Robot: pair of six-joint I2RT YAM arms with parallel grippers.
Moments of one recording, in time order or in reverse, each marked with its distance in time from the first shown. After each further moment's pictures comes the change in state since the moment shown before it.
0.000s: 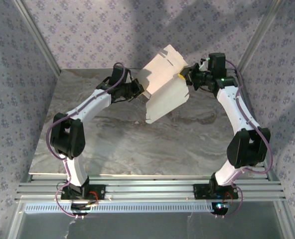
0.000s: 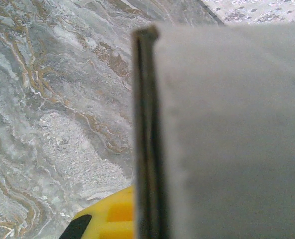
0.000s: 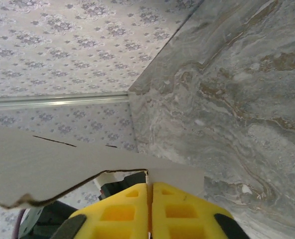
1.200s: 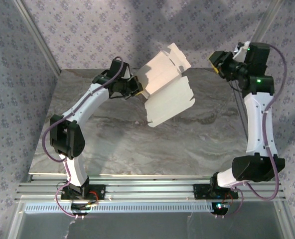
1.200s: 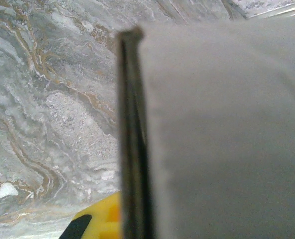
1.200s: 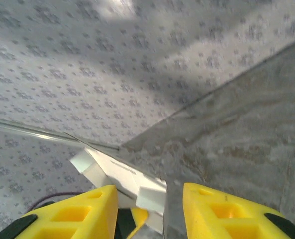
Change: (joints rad) left arm 0.014 0.000 0.170 -0.288 0.057 0.126; right arm -0.241 -0.178 0.216 -0.216 0.048 -0.272
